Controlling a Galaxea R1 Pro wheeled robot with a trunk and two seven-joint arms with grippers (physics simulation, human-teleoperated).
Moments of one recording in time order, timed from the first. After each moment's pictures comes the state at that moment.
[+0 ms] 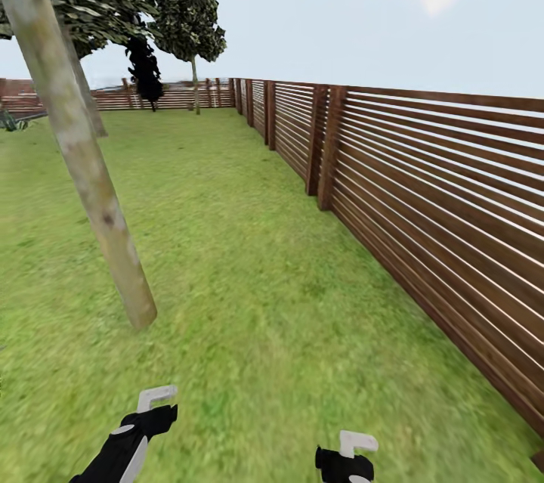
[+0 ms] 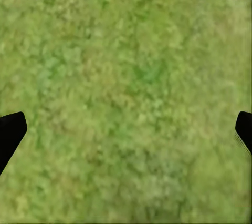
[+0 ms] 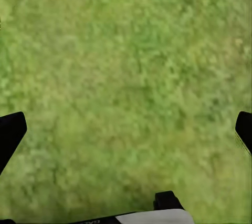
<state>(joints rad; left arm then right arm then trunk) -0.39 0.02 0.18 -0.61 0.00 0.20 0.06 -0.30 0.17 0.02 -0.50 -0.07 0.05 -0.27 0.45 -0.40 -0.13</state>
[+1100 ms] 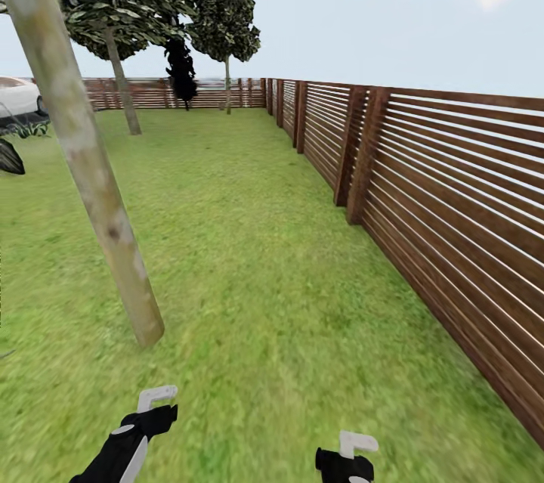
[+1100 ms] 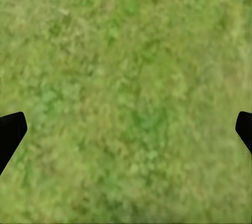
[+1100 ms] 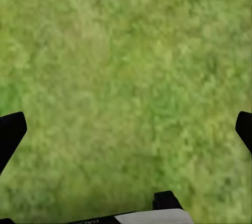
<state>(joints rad) -0.39 0.02 0.18 -0.61 0.00 0.20 0.06 -0.30 0.17 0.02 -0.50 -0.06 0.05 -0.27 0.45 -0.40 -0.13</state>
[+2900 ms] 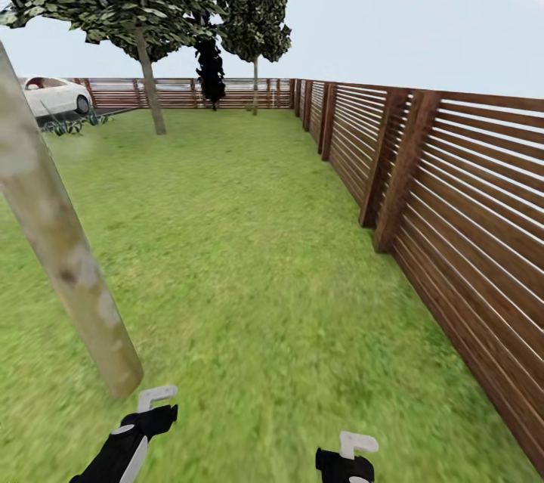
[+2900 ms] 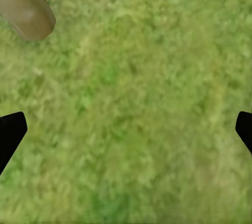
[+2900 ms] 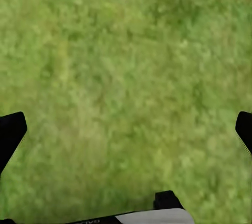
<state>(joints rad) -0.39 0.02 0.18 -0.61 0.00 0.20 0.06 -0.30 0.17 0.02 -0.50 -0.07 0.05 -0.27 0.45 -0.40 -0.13</state>
